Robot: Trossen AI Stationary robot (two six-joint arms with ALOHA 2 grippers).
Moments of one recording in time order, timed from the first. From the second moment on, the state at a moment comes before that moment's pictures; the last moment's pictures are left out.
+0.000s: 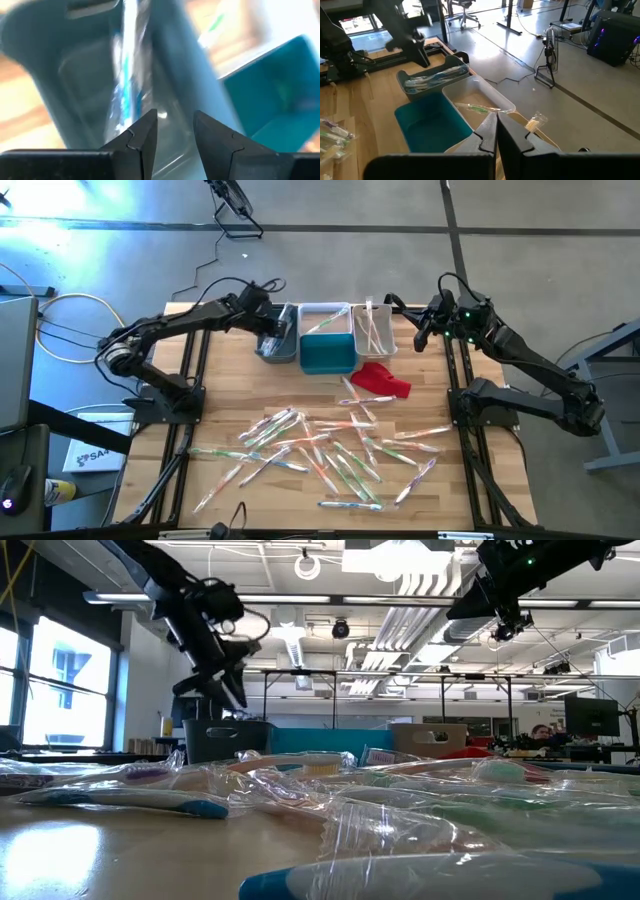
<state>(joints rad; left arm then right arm) 0.71 1.41 0.96 -0.41 0.09 -0.51 -0.74 0.77 0.74 -0.28 -0.16 -0.03</state>
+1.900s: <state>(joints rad) -0.12 1.02 0.97 -0.52 -0.36 -0.75 -0.74 0.81 0.74 -0.28 -0.19 -0.09</state>
